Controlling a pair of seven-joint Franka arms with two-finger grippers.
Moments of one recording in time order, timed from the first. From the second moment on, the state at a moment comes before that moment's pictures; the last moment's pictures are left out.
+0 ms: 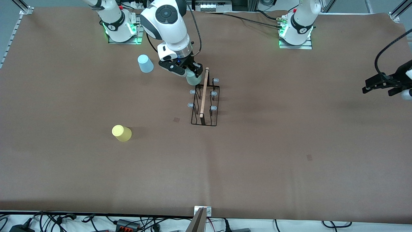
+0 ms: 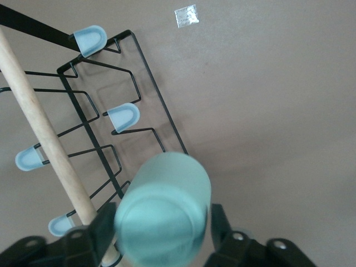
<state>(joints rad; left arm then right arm) 0.08 0.03 0.10 -1.74 -0.06 1.74 0.24 0.35 0.18 0.51 -2.11 -0.02 2.39 1.37</state>
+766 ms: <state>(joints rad) 0.07 0.09 0.09 -1.65 -0.04 1.67 0.24 0.06 0.17 0.27 -2.02 -0.12 2.24 0.50</state>
